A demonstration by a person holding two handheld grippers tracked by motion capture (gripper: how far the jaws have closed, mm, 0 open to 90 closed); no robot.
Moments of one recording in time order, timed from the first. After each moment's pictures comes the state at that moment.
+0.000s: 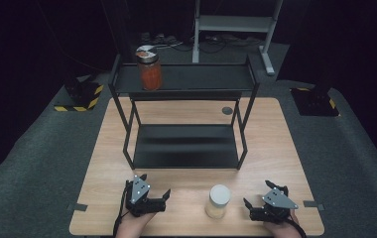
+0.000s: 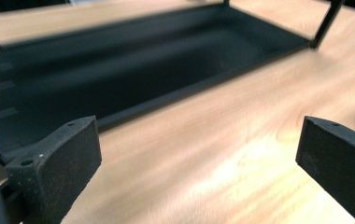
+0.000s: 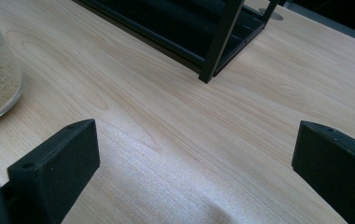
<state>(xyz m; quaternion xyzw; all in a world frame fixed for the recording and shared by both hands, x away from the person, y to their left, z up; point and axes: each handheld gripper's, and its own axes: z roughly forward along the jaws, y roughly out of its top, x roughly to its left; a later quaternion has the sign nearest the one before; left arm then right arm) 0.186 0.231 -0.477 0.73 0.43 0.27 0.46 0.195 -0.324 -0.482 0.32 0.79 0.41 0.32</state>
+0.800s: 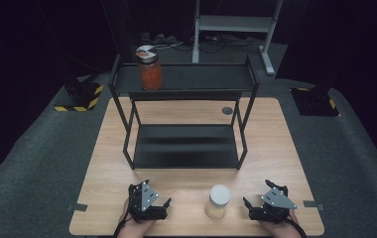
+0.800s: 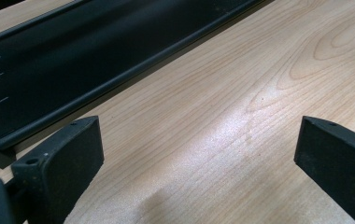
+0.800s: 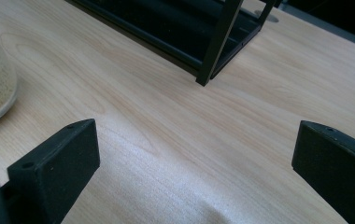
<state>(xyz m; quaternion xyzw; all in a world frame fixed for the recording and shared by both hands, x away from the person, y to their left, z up) 0.181 0.217 -0.480 0.78 0.37 0.30 0.39 0.193 -0.320 -0.483 0.33 0.79 0.41 0.33</state>
